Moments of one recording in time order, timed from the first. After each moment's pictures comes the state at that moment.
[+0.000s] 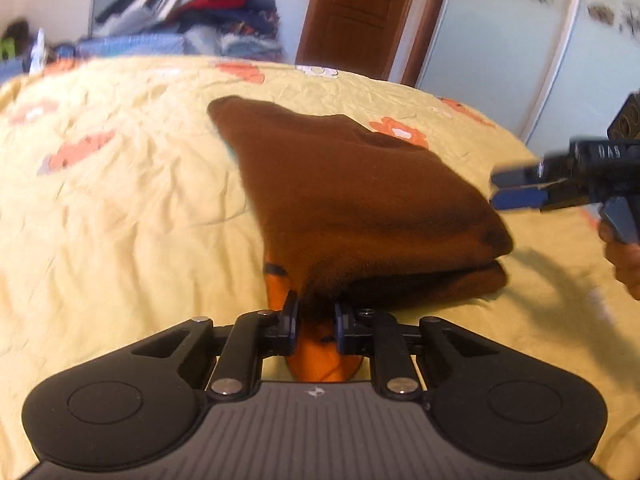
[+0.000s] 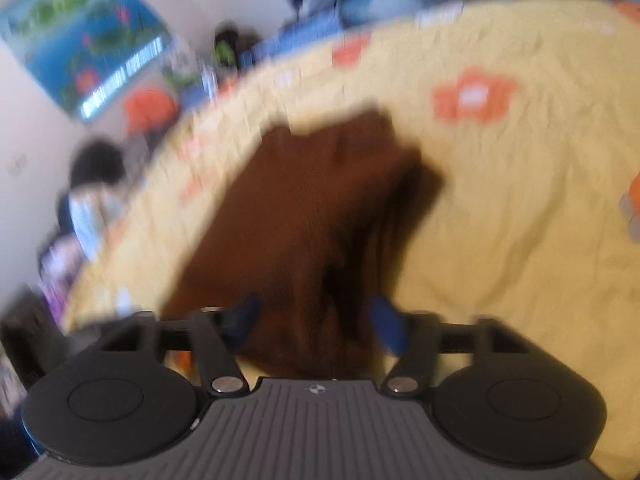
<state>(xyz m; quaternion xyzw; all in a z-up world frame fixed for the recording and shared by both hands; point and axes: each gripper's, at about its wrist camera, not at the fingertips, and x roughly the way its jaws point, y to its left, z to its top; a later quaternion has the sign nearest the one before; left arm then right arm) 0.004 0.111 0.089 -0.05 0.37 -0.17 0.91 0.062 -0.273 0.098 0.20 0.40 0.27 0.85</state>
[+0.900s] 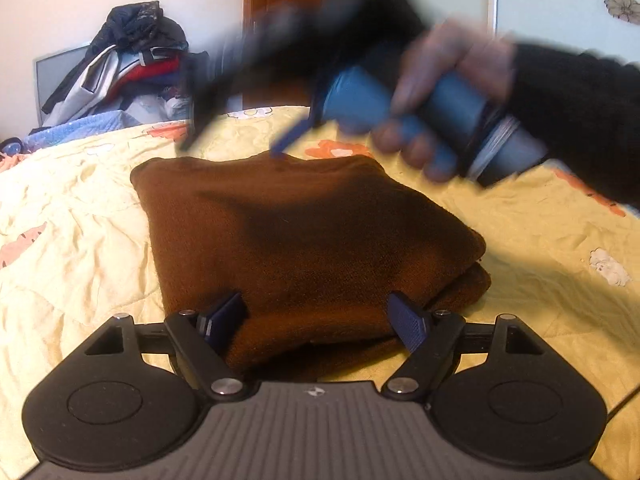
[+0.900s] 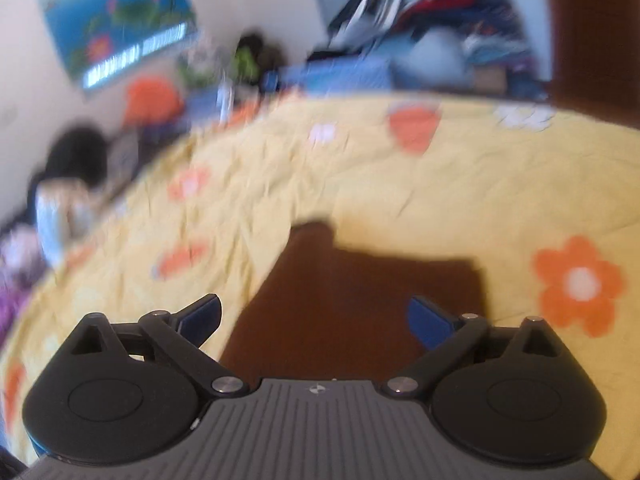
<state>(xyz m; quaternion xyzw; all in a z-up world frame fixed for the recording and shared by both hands) 0.016 0.048 0.068 0.06 0.28 -0.23 0.93 0.208 -0.113 0.075 0.02 0.43 0.26 0.87</state>
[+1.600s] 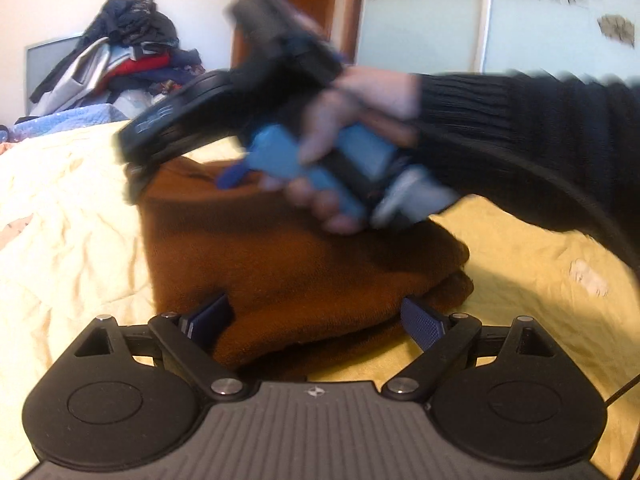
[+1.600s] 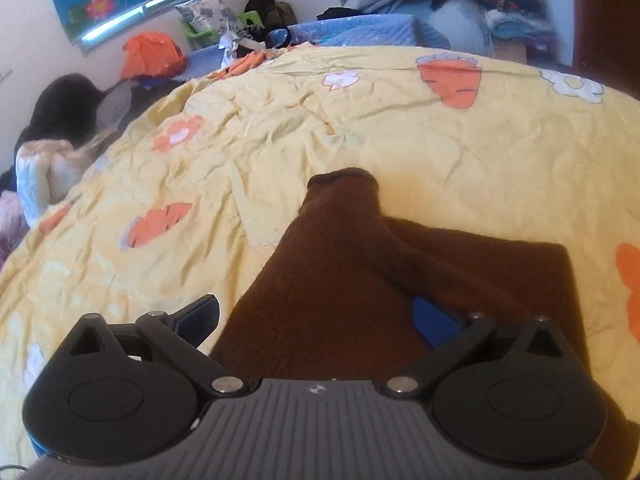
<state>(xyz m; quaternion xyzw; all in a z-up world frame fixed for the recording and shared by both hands) 0.013 0.063 0.070 0.03 0.28 -0.25 0.93 0.224 -0.082 0.052 0.03 0.44 0.27 0.86</state>
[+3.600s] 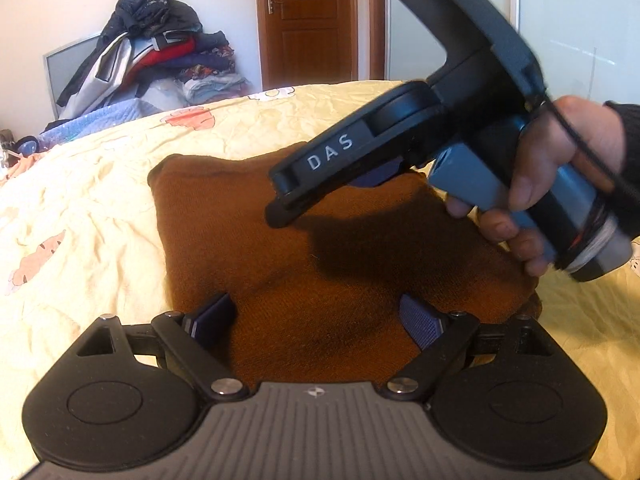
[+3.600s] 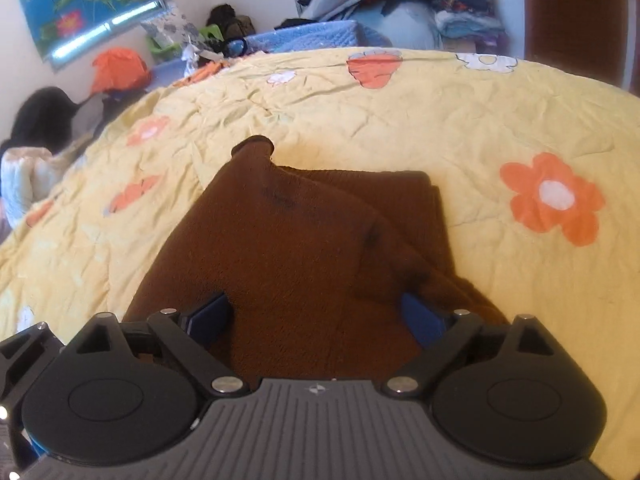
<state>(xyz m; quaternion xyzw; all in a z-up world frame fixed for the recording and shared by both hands) 0.046 0.035 0.079 0.10 0.32 -0.18 0.92 0.155 -0.148 0.062 0.02 0.42 0.22 0.88</state>
